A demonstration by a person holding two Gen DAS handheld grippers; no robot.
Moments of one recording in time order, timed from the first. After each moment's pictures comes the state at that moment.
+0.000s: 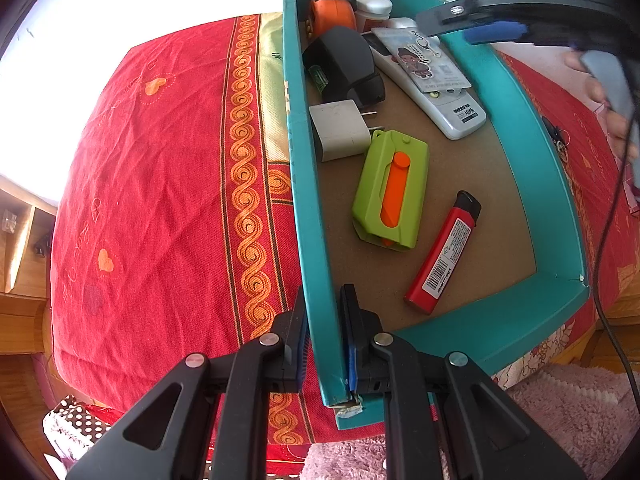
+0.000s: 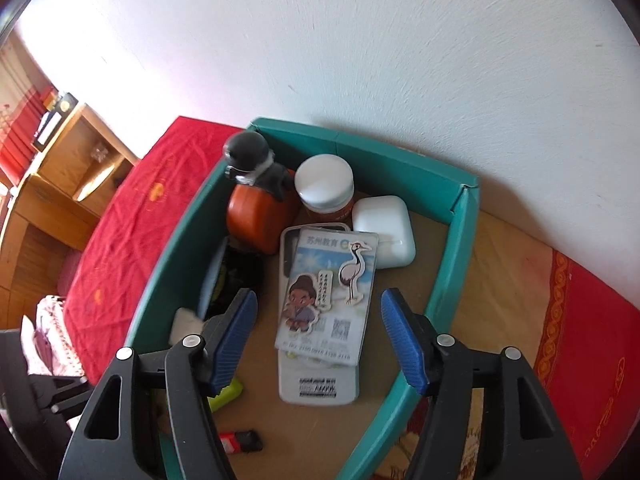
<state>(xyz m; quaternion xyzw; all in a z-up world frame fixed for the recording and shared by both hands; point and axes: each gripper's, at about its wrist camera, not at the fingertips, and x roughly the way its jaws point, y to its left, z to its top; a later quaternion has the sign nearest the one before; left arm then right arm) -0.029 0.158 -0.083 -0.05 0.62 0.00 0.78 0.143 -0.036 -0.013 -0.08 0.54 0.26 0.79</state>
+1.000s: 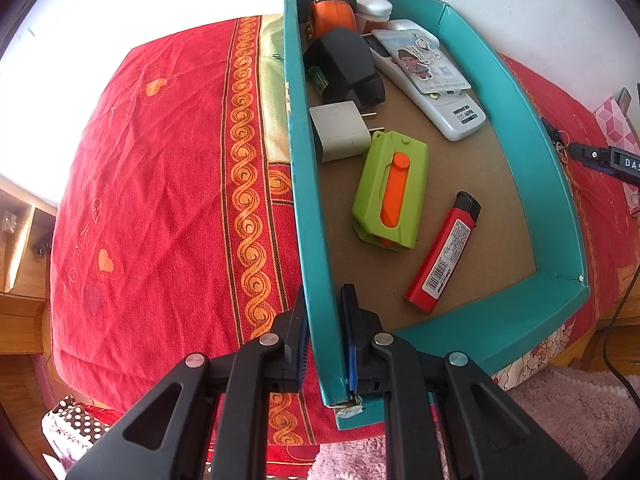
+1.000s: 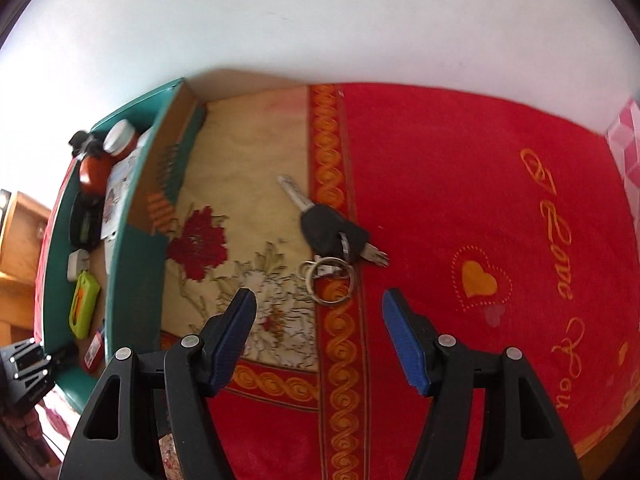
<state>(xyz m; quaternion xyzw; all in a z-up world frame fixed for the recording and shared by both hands) -0.029 0.157 -0.083 -0.05 0.62 0.00 0.79 0.096 -0.236 -0.050 0.03 0.59 0.09 0.81</state>
